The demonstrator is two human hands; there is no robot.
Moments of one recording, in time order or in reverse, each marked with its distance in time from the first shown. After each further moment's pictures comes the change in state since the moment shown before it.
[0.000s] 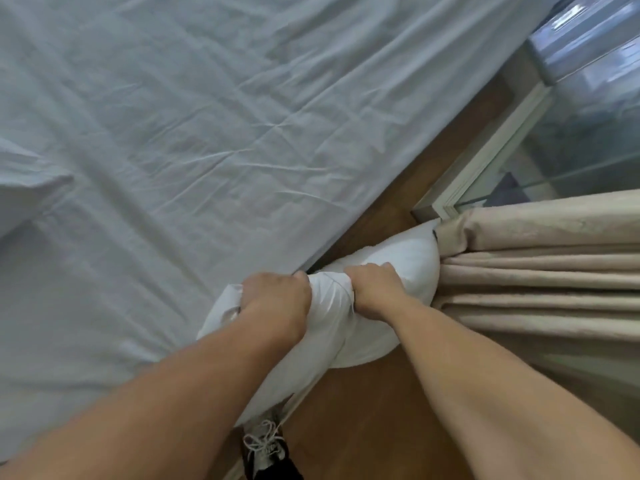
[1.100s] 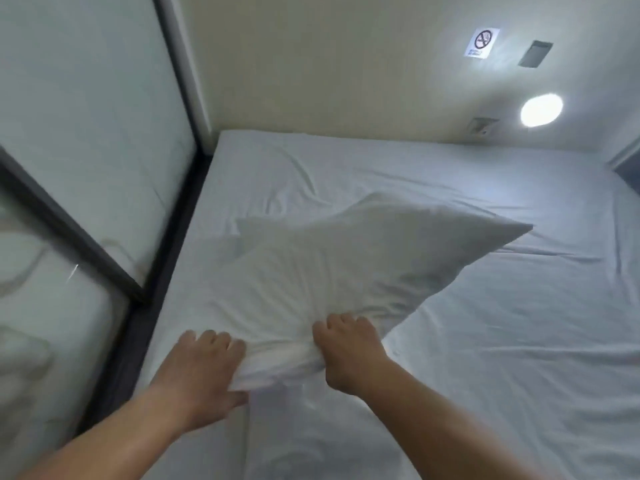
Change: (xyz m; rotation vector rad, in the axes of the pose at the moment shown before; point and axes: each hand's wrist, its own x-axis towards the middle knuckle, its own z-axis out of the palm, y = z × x) left_hand -0.472 -0.468 -0.053 -0.163 0.433 -0.760; right_hand -0.102 -0.589 -0.405 -0.398 0.441 -0.892
